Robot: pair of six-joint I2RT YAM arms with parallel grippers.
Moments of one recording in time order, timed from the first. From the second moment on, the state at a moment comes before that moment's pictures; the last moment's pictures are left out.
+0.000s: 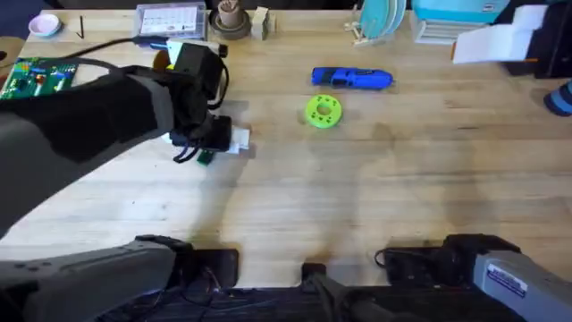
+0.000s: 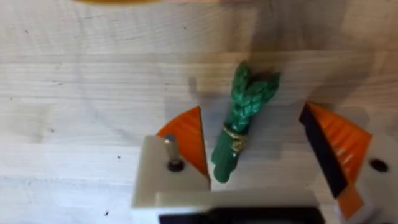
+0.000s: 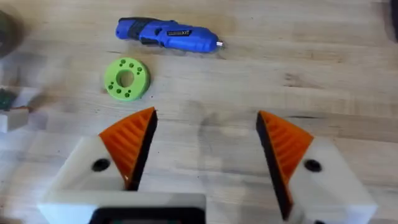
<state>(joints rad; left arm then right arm) -0.22 1.43 0.76 -0.68 -0.16 -0.17 -0.05 1.06 1.35 -1.17 -0.12 -0.04</state>
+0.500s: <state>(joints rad) -0.22 1.47 0.80 -0.67 -0.14 -0.19 -0.05 1.06 1.35 -1.17 -0.12 -0.04</state>
